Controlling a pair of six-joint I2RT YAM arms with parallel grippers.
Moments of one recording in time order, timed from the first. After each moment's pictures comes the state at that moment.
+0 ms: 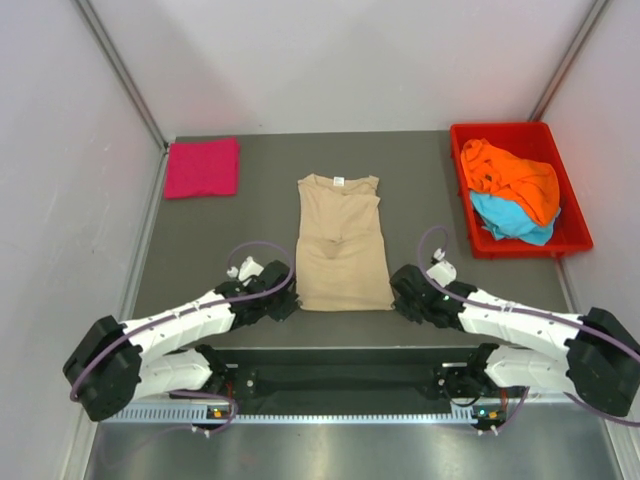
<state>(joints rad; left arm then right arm) -0.80 1.13 0.51 -0.41 -0.23 -1.56 0.88 1.13 0.51 -0.47 0.36 1.42</state>
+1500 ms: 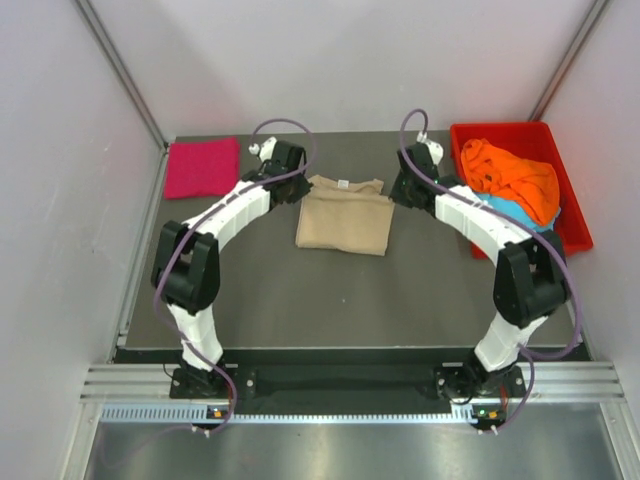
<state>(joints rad) -0.45 1.83 1.45 -0.38 -0.21 -0.94 0.43 1.67 1.30 -0.41 0.26 0.67</state>
